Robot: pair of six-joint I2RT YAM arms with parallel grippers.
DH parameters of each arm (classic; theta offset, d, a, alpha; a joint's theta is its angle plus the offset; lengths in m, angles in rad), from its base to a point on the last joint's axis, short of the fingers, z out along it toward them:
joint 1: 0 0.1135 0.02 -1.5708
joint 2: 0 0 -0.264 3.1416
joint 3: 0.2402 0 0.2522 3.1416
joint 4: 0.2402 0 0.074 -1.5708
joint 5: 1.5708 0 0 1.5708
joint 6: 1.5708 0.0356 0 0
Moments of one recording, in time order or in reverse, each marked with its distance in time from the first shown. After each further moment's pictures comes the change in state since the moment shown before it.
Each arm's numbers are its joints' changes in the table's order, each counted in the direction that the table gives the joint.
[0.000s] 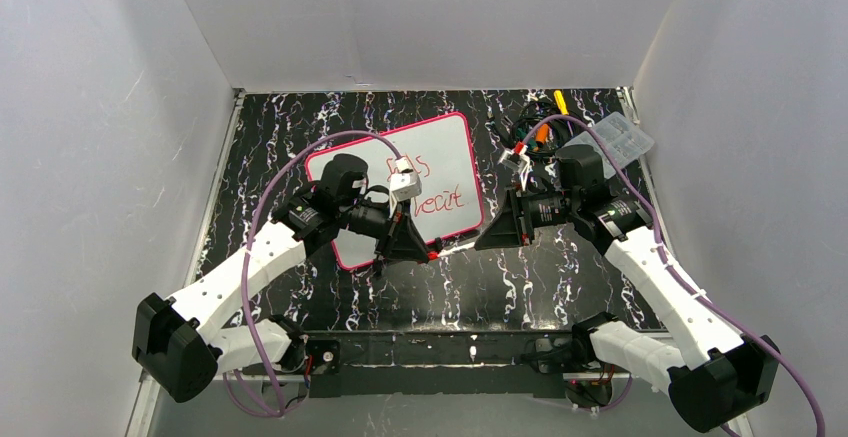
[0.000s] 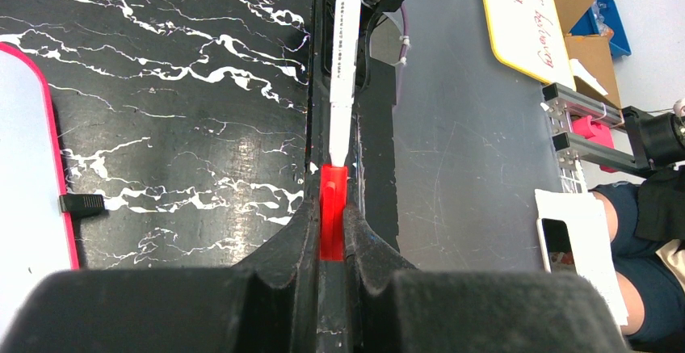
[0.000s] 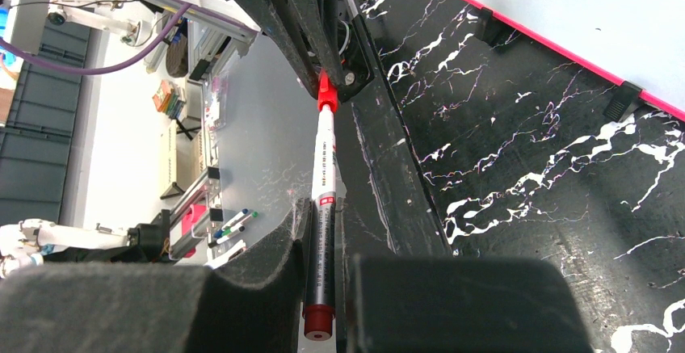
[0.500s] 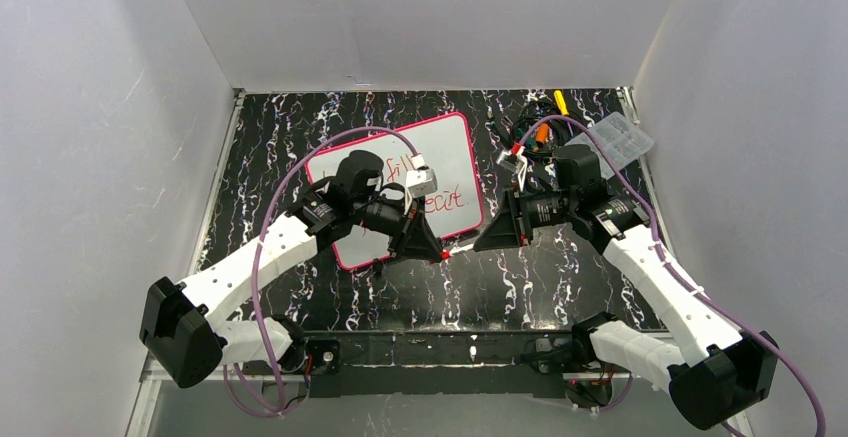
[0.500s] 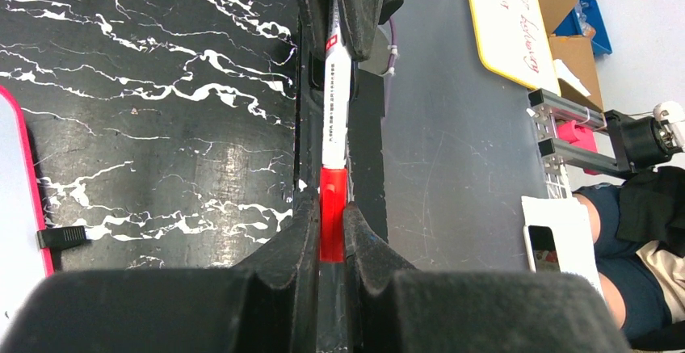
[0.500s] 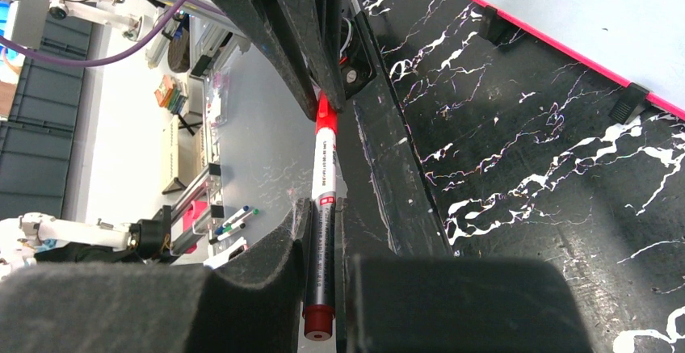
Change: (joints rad) left arm -0.064 0.071 0.051 -0.062 -0.018 -0.065; right arm 0.016 0.013 0.000 -0.006 -0.005 -0.002
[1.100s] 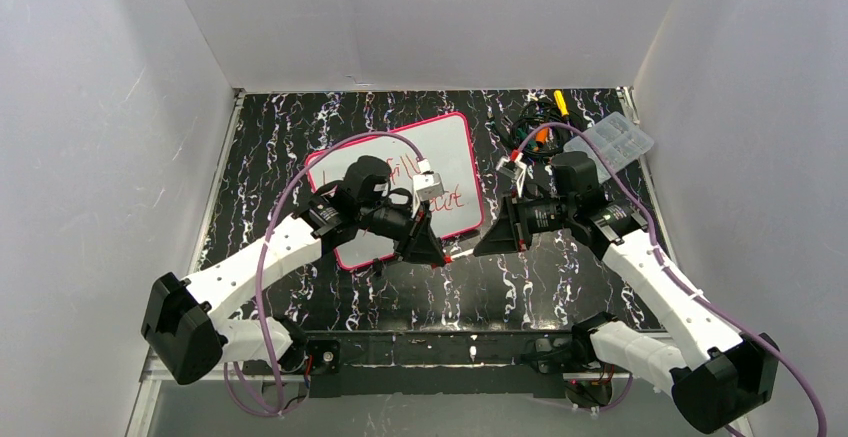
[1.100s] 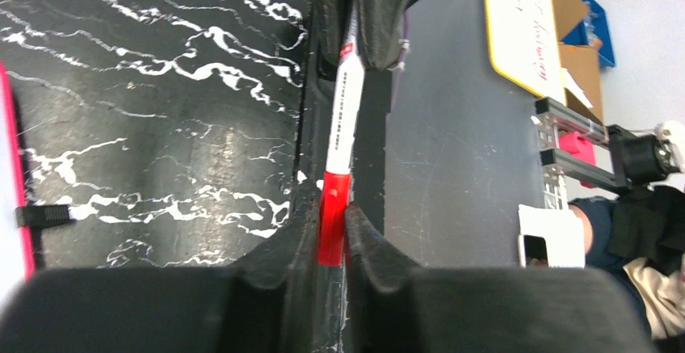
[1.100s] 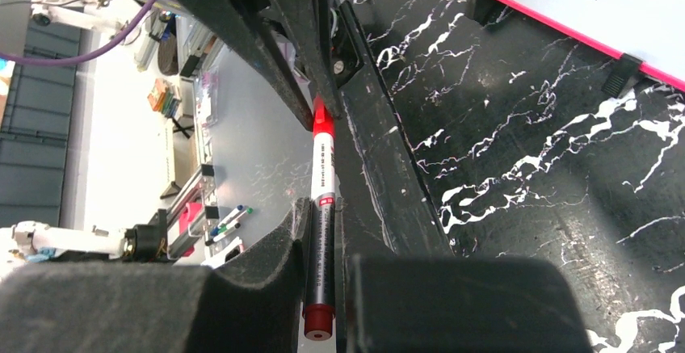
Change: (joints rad) left arm -0.048 0.013 -0.014 -0.016 -0.072 -0.080; right arm 0.006 -0.016 -0.042 -0.004 0.023 0.006
